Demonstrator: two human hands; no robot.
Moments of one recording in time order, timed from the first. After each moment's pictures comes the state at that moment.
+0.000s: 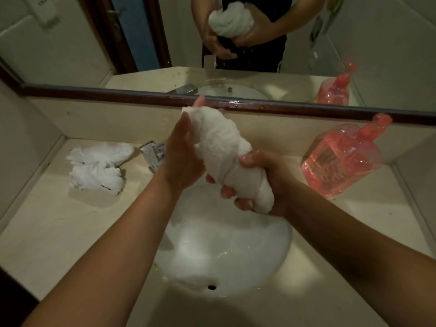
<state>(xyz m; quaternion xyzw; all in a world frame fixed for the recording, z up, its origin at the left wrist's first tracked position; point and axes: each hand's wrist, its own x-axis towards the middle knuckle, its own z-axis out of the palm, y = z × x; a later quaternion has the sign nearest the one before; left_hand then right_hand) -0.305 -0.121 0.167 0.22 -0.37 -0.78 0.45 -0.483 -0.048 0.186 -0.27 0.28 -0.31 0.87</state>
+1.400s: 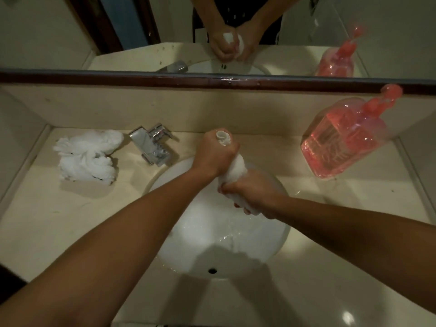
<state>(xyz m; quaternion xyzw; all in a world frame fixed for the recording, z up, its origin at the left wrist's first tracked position) -0.368 -0.125 0.100 0.59 -0.61 -0.42 0.33 -0.474 -0.038 0.102 -0.40 0.69 -0.22 0.56</state>
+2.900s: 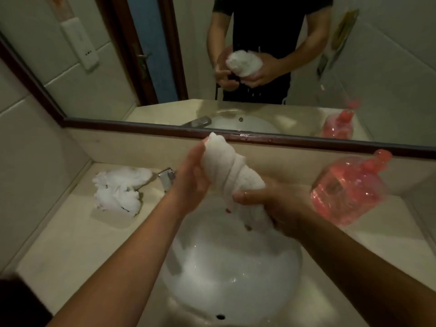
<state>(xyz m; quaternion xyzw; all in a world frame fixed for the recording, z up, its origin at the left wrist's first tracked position) -0.293 -0.111 0.195 0.33 -0.36 -0.73 0.47 -0.480 -0.046 0.216 -0.44 0.46 -0.35 0.69</state>
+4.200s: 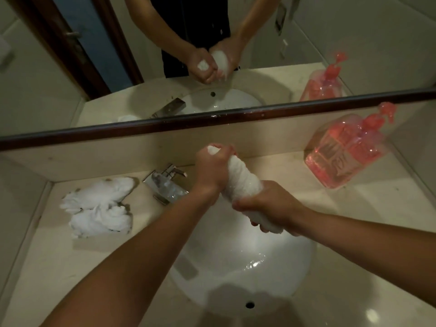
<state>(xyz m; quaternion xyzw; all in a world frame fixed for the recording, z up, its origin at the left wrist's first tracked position) -0.328 -0.163 0.157 0.53 -0.43 -0.62 0.39 -0.438 -0.060 0.167 -0.36 0.68 -0.30 0.57</state>
